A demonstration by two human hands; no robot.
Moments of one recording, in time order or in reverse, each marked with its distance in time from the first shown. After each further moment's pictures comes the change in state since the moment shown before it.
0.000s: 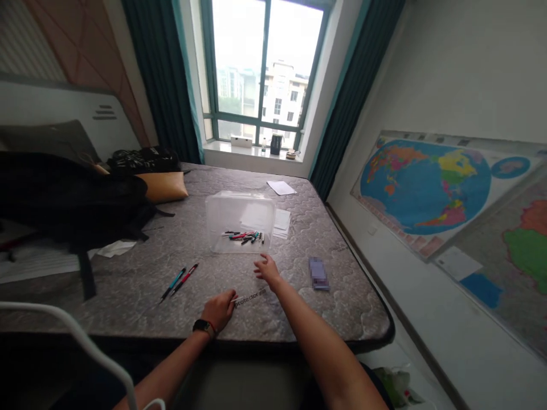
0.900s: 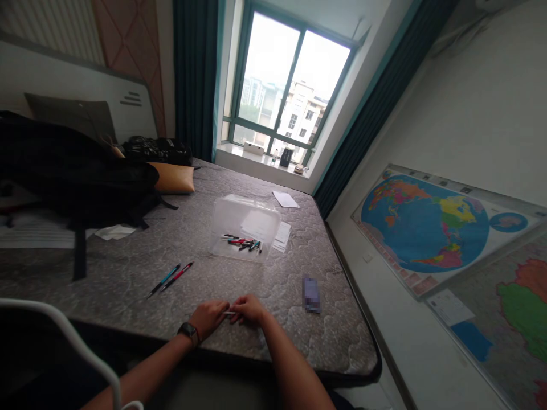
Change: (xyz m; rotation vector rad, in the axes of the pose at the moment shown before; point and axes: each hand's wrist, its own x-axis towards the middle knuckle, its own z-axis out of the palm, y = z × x) left_hand 0.002 -0.012 0.015 -0.037 -0.048 0.176; right_hand -0.017 0.066 0.009 -0.337 -0.544 0.208
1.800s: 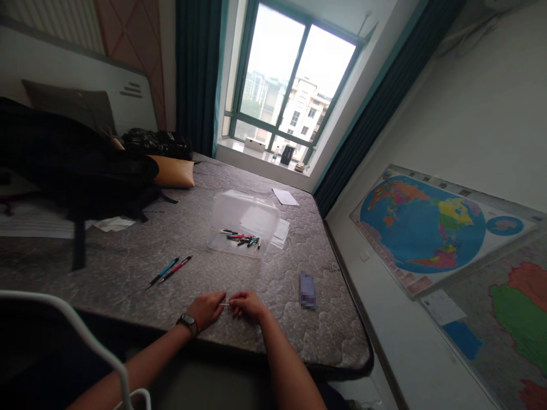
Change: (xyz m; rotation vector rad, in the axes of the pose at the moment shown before) left_hand -0.002 0.013 -0.012 0.000 0.042 -0.098; right_hand -0.014 0.005 -0.003 0.143 0.038 -0.096
